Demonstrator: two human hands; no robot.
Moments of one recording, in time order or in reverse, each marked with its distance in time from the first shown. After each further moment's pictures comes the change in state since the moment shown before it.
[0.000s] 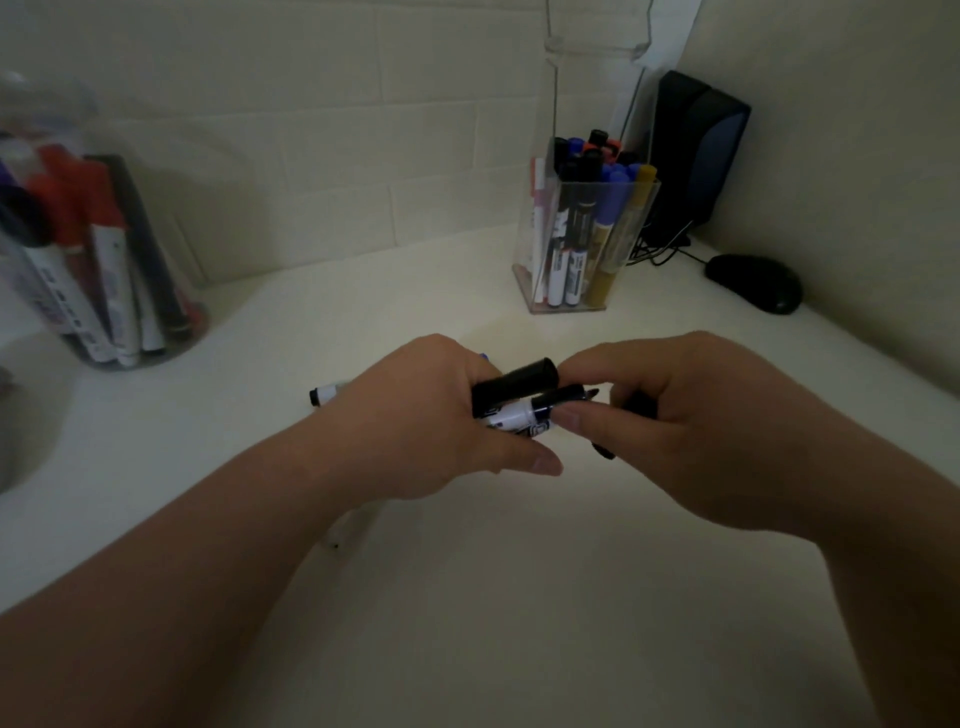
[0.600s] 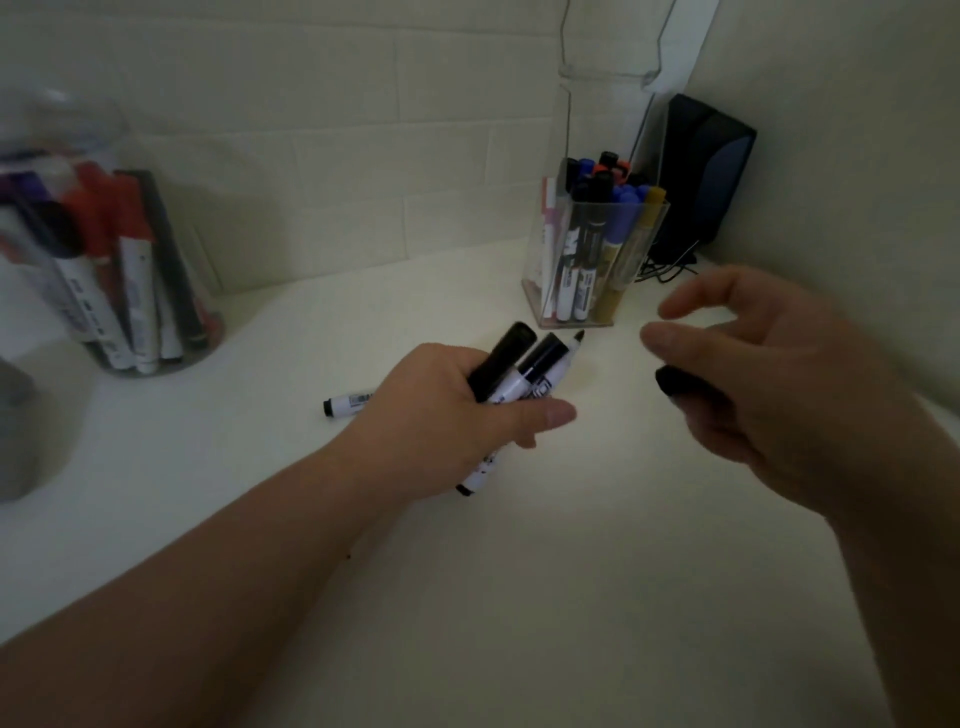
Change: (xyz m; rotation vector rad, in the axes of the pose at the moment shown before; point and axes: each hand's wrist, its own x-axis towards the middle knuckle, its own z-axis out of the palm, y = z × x) left_hand 0.003 -0.006 0.010 -0.341 0.165 -0.087; right_hand 0.002 0.011 -0.018 0.765 0.364 0.239
